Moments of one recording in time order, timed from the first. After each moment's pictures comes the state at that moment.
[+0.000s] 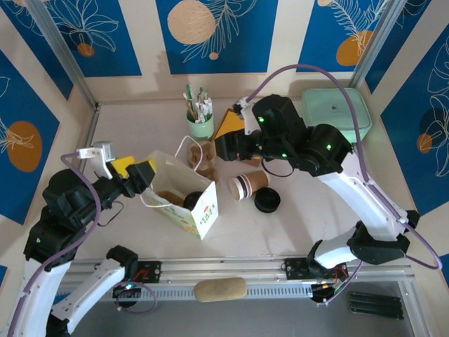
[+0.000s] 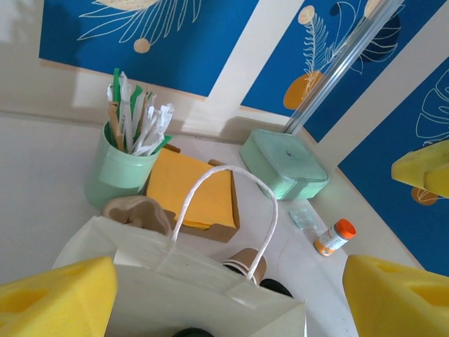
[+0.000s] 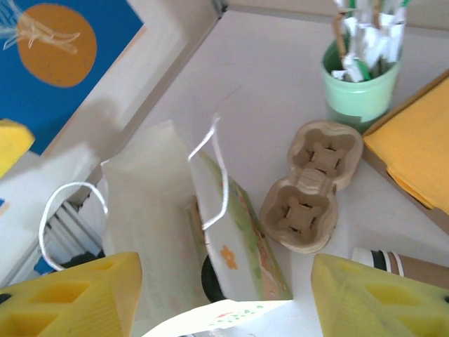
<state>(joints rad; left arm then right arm) -0.43 0.60 1.15 -0.72 0.14 -0.48 0.89 1.39 1.93 -1.13 0.01 0.47</state>
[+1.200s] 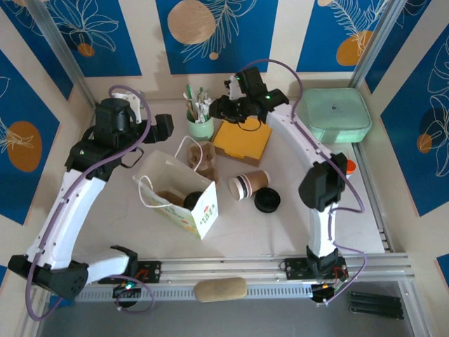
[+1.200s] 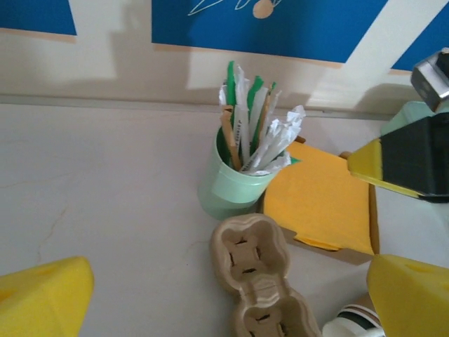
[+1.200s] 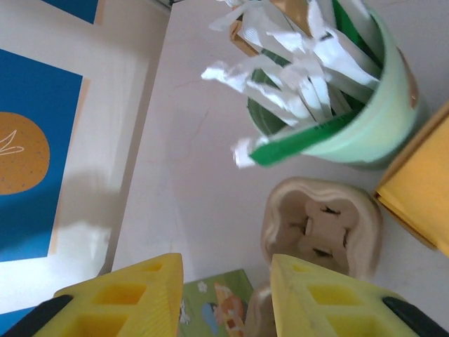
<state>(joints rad) -0.35 1.19 1.49 -0.81 -0.07 -0.31 0.50 2.04 2.11 -0.81 -0.48 0.58</state>
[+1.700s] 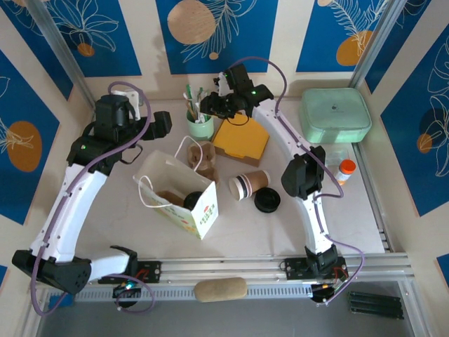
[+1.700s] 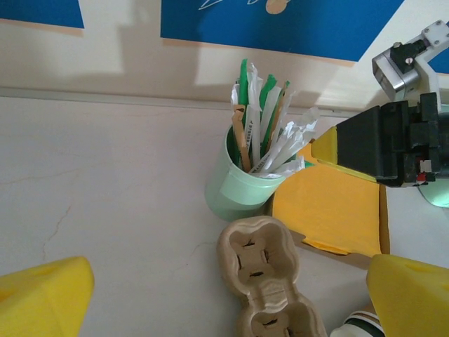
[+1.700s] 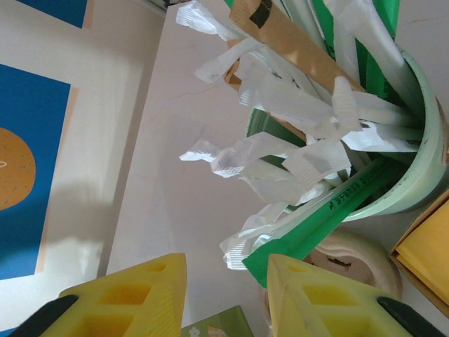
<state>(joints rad) -0.32 1.22 1.50 -0.80 -0.05 -0.31 0.51 2.26 2.38 -0.88 -0.48 0.58</state>
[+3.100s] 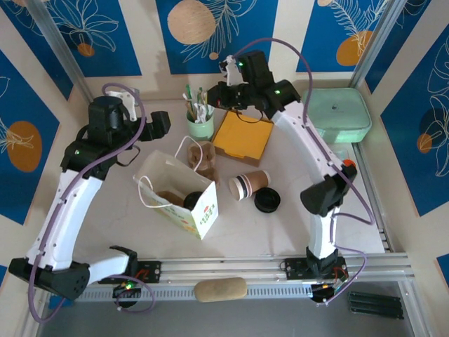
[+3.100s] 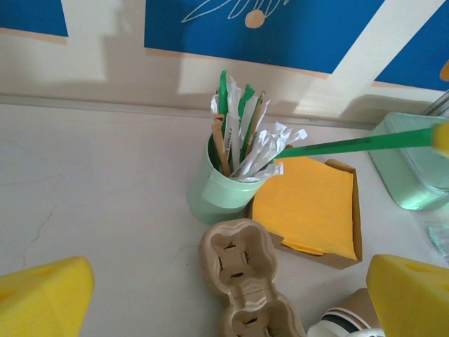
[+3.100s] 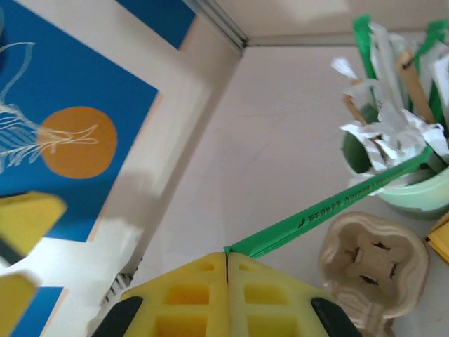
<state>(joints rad) -0.31 1.17 1.50 -0.80 0.01 -0.33 0.57 1.91 2.28 -0.90 -0.45 0.52</state>
